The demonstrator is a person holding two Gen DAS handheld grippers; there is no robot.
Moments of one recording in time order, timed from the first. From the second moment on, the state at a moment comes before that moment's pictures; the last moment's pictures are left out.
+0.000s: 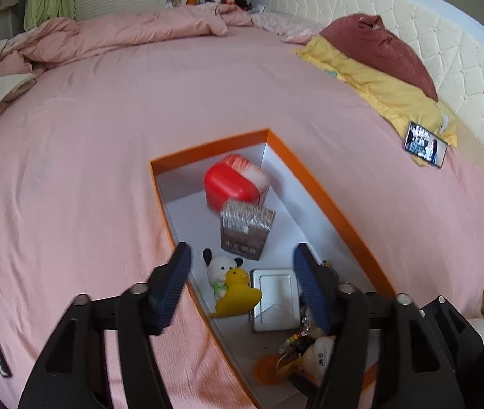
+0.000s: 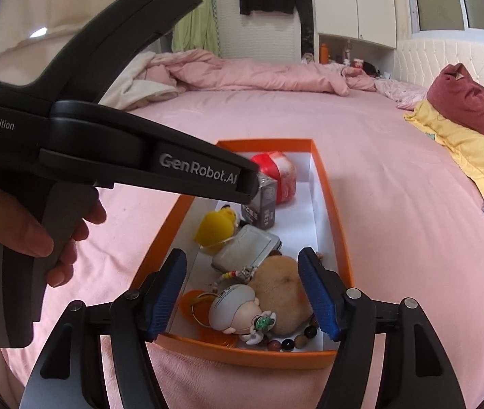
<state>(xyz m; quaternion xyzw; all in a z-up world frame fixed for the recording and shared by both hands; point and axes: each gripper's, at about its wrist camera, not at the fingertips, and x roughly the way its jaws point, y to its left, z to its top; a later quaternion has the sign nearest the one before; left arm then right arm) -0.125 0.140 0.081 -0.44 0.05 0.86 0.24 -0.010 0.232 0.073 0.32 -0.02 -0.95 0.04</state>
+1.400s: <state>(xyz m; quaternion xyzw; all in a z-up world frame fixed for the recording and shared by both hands) -0.098 -0.274 0.023 -0.48 -0.10 0.87 -0.04 -0.036 0.031 0.014 0.40 0.02 -0.88 0.24</state>
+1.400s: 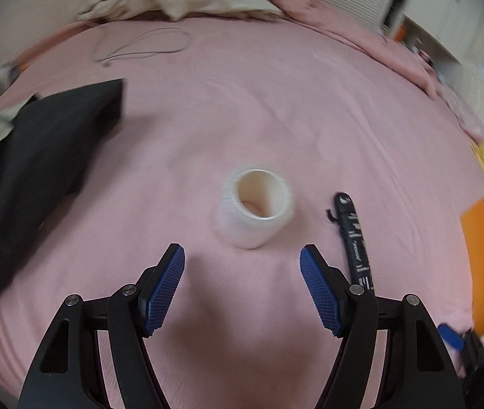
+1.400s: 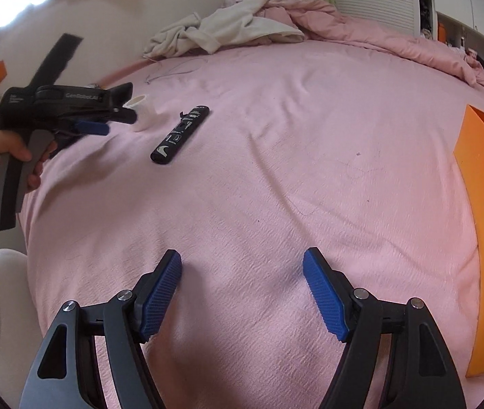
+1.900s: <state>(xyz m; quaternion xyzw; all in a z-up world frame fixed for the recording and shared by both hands) -0.107 -0.277 0.013 -0.46 -0.07 0.89 -0.04 -0.037 0.028 0.014 0.40 0.02 -0.88 0.24</state>
